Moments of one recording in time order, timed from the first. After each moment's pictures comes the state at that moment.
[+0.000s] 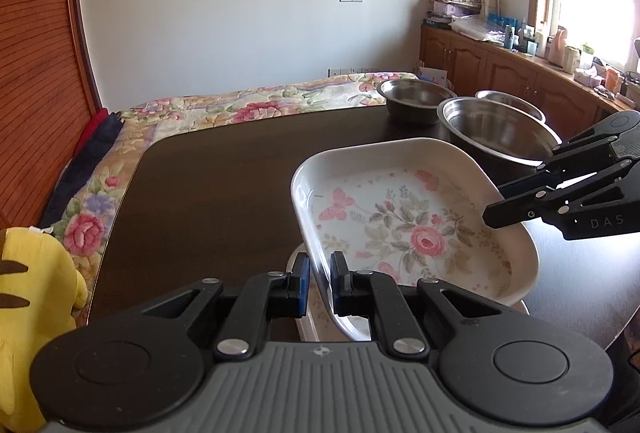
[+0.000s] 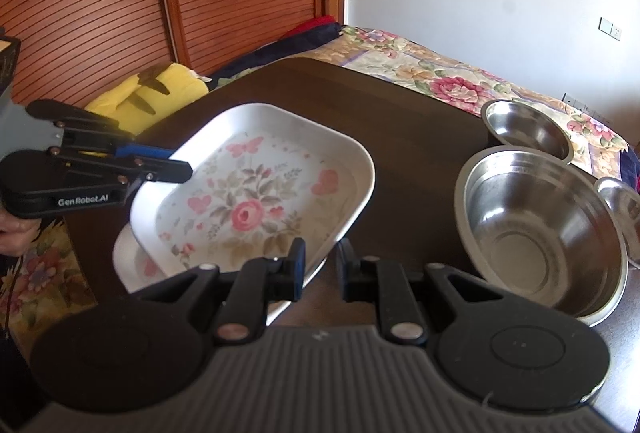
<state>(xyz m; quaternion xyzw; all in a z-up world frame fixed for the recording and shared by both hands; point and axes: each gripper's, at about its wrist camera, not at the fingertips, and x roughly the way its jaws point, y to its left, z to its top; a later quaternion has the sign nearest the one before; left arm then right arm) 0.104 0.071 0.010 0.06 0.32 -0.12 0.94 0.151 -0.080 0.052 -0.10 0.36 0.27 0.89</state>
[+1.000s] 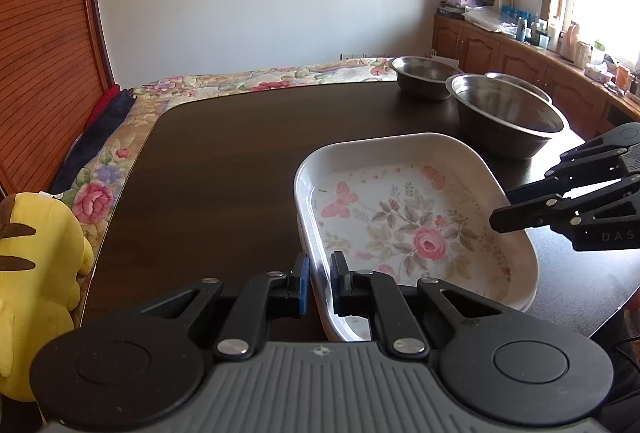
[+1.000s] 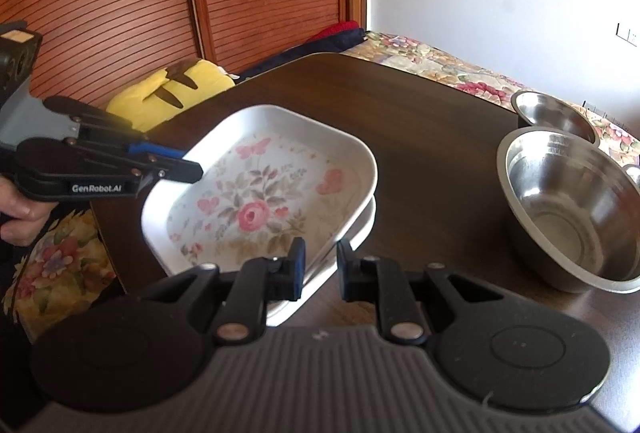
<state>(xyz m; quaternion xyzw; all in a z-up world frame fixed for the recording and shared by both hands) 0.095 0.072 -0.005 0.05 0.34 -0.10 0.93 0.137 -0.081 0.042 -0.09 0.34 0.30 0.89</state>
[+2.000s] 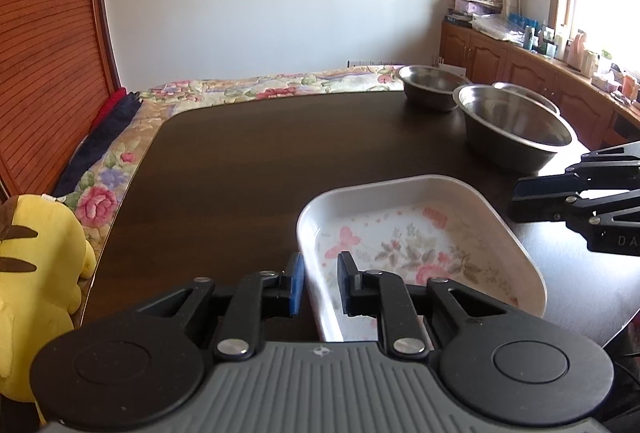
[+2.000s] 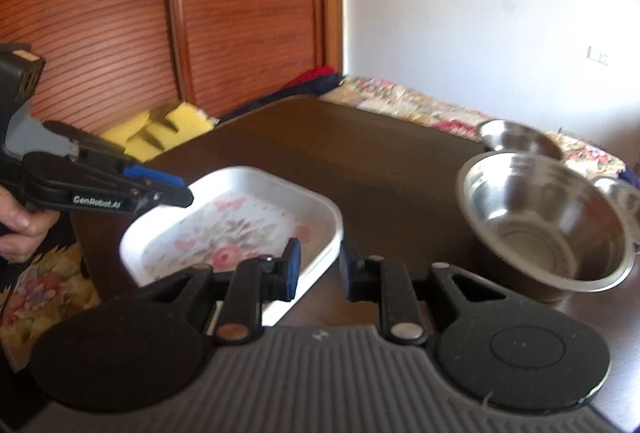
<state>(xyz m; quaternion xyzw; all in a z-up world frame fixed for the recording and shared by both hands) 0.099 0.069 -0.002 0.05 0.33 -0.09 0.94 0.129 -0.101 0.047 -0.06 0.27 0.27 0.92</state>
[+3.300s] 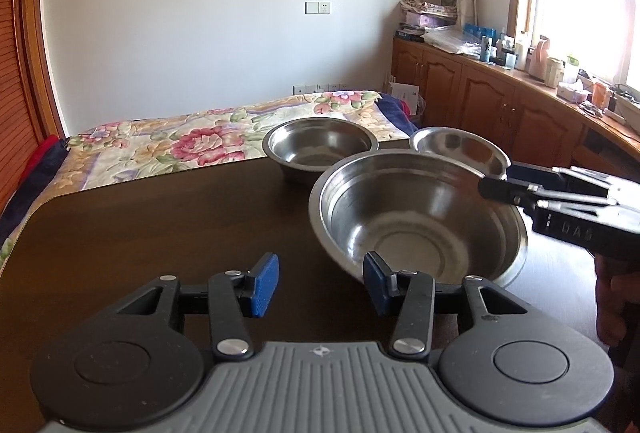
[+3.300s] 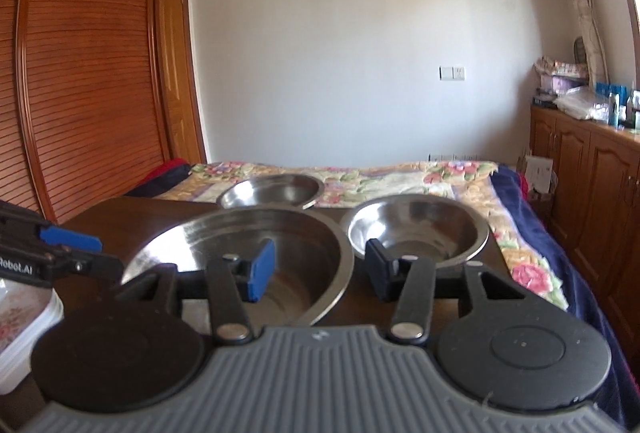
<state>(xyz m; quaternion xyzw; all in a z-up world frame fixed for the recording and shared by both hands) 0.193 -0.089 0.013 0.05 0.30 -0.15 0.94 0.191 -0.262 0.024 0.04 0.17 0.10 0.98</state>
